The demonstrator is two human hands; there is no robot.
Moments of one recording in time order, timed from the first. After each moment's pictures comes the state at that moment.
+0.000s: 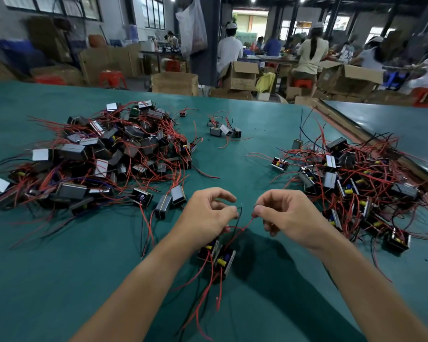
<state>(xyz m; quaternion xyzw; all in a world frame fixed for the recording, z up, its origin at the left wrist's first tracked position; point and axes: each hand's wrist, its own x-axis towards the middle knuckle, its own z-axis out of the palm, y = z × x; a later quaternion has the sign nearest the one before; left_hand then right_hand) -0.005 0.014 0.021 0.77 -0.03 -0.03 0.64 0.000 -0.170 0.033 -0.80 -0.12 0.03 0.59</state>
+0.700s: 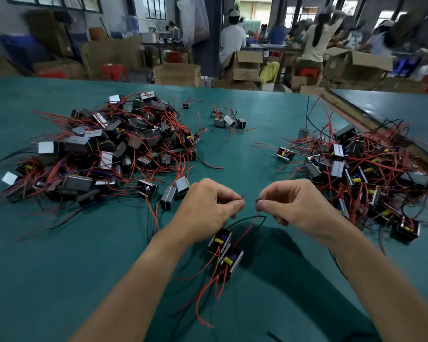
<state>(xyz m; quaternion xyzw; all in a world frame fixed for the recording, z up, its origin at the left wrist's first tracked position) -0.006 0.026 0.020 0.86 -0.11 0.03 0.49 0.002 -0.174 0.026 -0.79 -0.16 0.02 0.60</state>
